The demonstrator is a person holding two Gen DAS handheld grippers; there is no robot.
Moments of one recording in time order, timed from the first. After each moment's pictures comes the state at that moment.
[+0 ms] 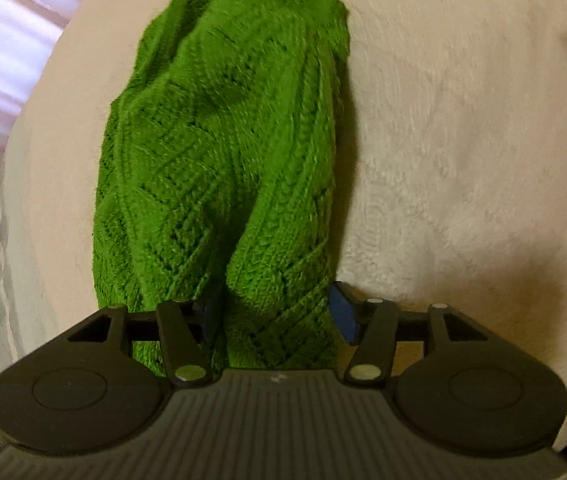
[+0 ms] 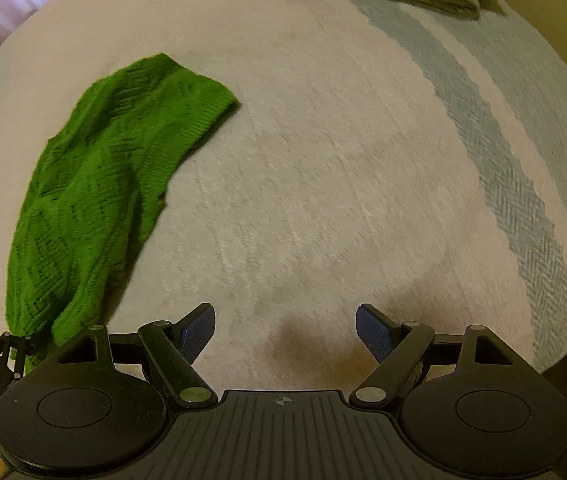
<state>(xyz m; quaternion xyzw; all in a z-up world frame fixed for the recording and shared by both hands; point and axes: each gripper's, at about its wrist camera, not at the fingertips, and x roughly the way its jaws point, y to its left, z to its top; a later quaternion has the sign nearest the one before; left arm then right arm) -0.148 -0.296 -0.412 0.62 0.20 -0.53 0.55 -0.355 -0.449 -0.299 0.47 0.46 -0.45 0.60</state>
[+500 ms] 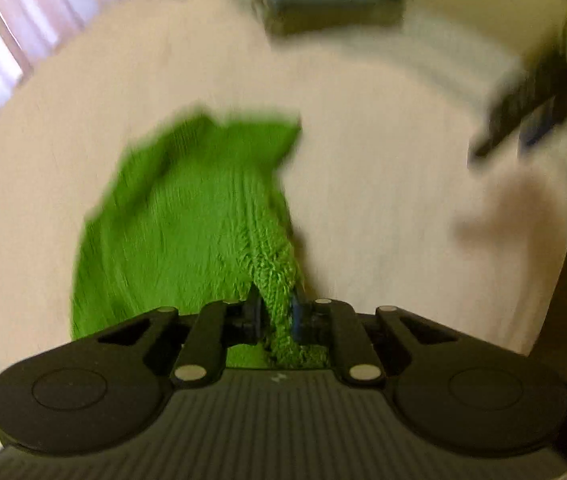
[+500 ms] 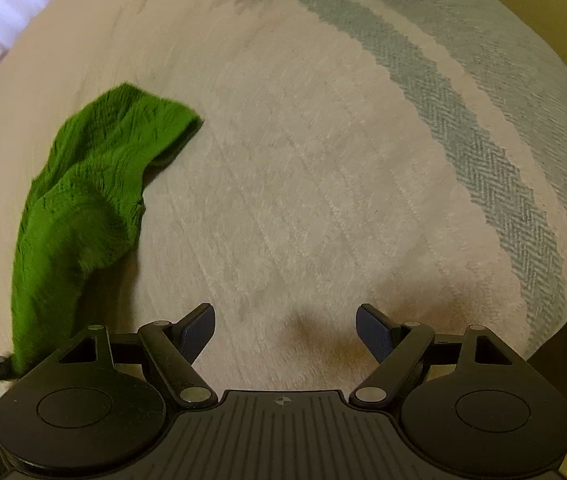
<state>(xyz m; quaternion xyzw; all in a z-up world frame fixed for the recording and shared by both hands) -0.146 -0.332 -0.253 0.44 0.25 -0.68 0.53 -0.388 -0.453 -0.286 0.51 0.40 -0.48 0.58</state>
